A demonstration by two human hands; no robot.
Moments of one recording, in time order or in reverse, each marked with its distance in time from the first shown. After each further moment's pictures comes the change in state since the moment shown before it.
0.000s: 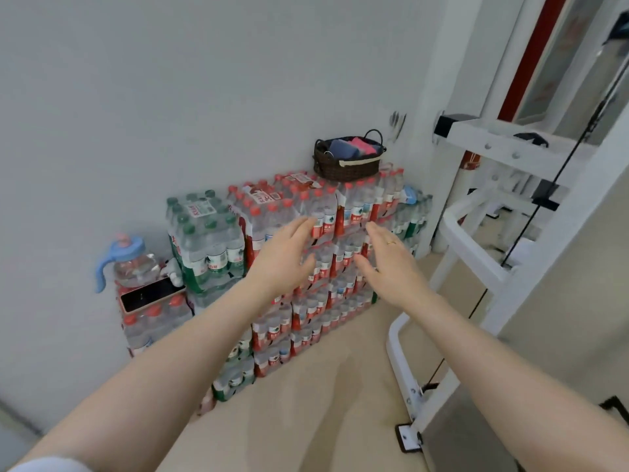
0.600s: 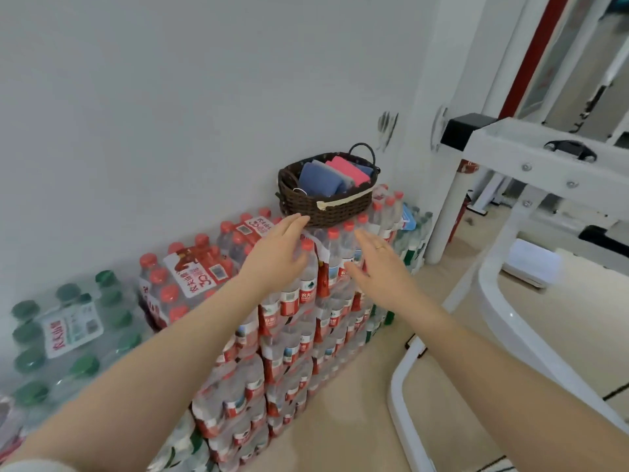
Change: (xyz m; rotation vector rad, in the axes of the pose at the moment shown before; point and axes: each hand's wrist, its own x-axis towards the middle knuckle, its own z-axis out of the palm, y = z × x) left_hand 0.379 -0.118 0.093 -0.027 -0.066 0.051; right_hand 0.345 0.149 0.065 0.002 -0.044 0.082
